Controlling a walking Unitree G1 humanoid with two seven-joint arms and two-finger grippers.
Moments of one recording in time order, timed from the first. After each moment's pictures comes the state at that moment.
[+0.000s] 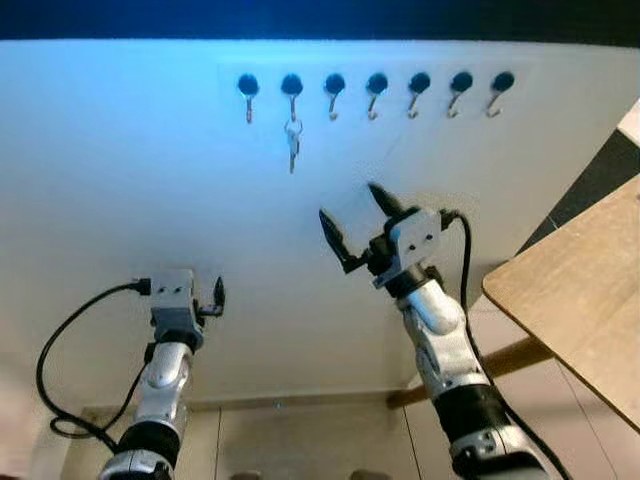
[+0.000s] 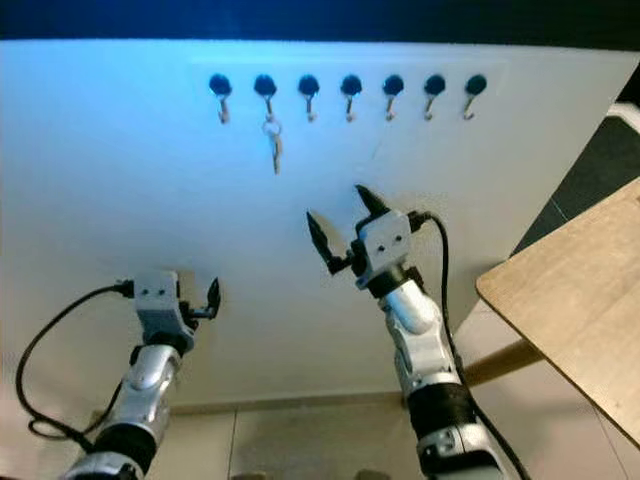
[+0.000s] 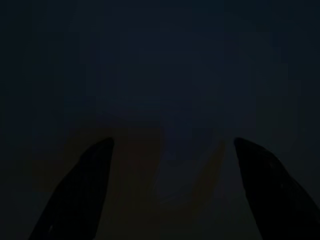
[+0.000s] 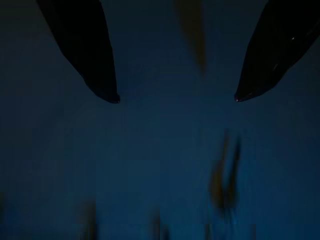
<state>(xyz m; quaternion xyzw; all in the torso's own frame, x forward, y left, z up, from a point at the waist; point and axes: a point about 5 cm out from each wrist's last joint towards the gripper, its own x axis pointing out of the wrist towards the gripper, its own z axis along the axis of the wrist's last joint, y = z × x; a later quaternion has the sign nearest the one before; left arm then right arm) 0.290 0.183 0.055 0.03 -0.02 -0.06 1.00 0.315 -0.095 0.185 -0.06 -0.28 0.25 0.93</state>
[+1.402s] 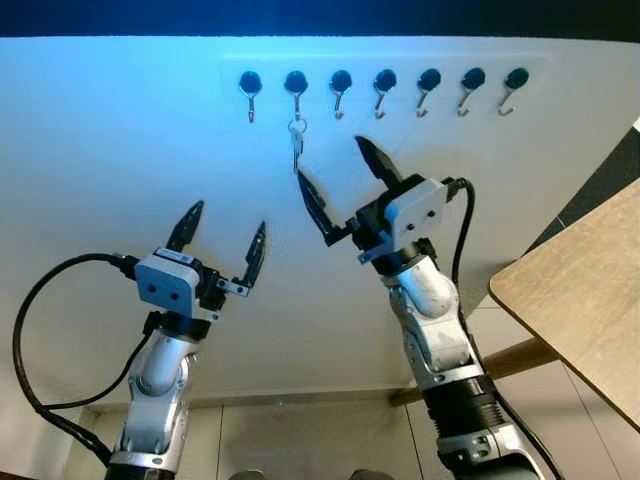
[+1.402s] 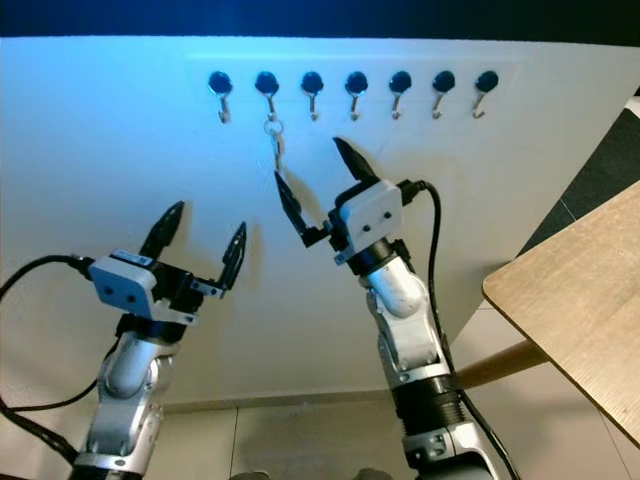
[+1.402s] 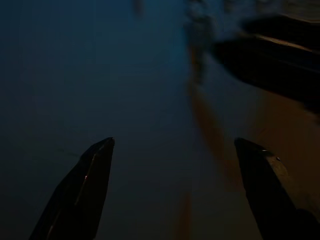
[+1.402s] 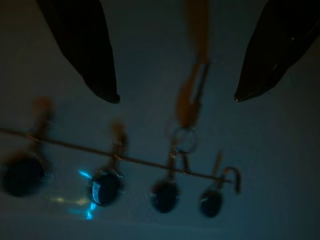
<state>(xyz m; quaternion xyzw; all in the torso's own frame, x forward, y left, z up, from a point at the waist) 0.244 0.136 0.155 0.03 -0.24 -0.20 0.95 0.302 -0.060 0.221 -0.07 -0.33 0.27 0.90</state>
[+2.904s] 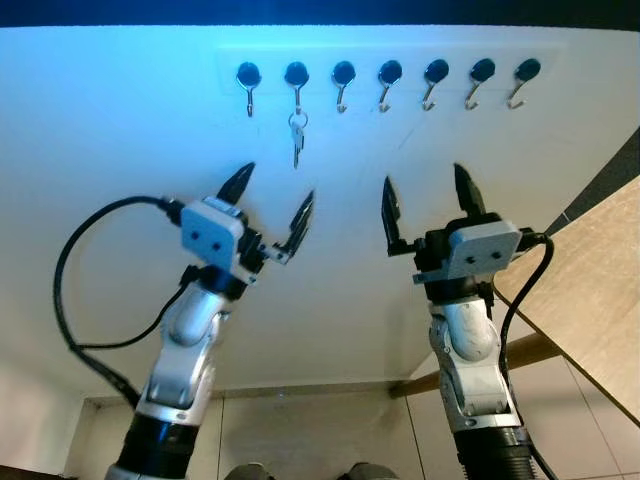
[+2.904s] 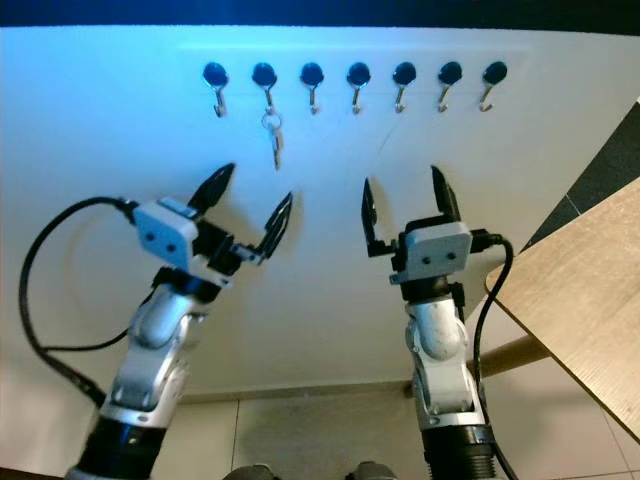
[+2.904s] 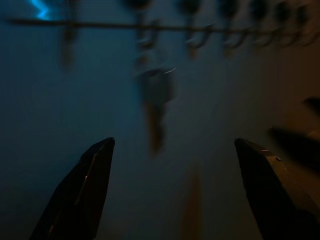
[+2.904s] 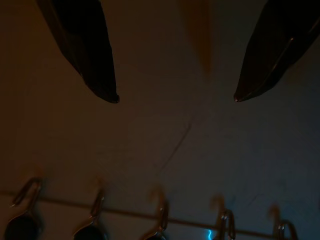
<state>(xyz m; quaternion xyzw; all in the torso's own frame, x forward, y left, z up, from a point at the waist) 0.276 0.088 0.205 0.00 -0.27 -0.29 0.92 0.278 -0.127 0.187 -0.06 -0.31 0.06 0.95</state>
